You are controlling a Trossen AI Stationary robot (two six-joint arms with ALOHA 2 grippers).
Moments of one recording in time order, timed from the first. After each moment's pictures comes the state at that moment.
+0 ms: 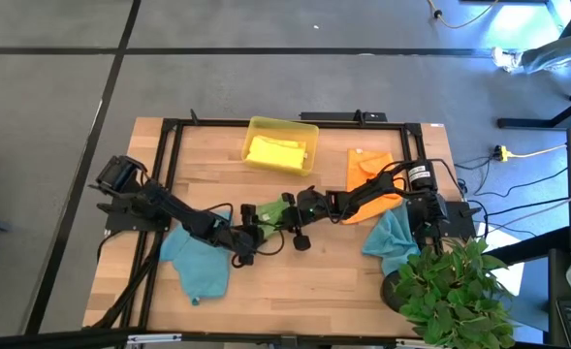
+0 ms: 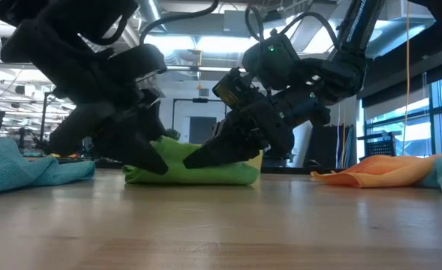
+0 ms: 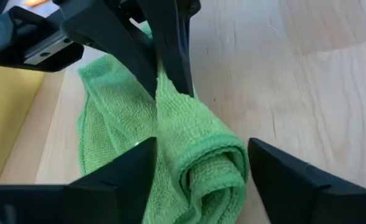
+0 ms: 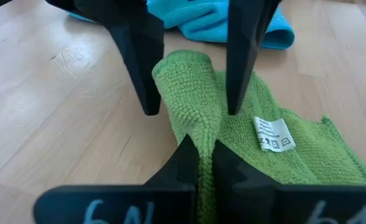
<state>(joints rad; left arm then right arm) -0.37 1.69 0.68 0.16 -0.53 -0.03 0.02 2.08 0.93 0.66 -0.23 -0.14</state>
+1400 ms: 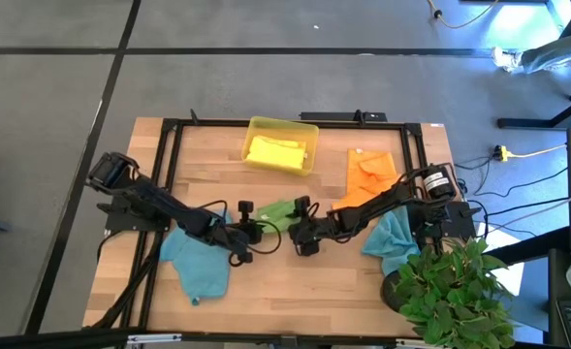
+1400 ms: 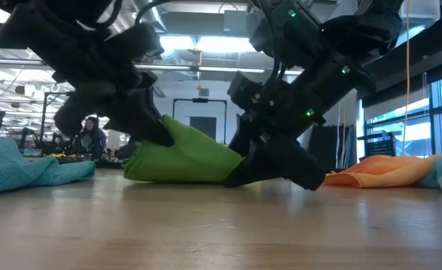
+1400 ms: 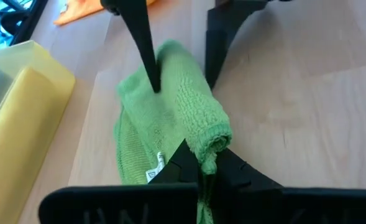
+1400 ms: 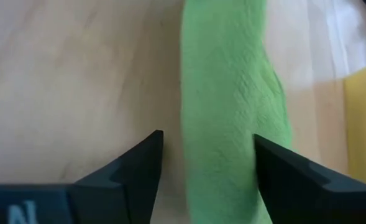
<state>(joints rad) -0.38 1.60 0.67 0.12 -0.58 -0.02 0.19 1.99 0.94 0.20 0.44 -0.35</state>
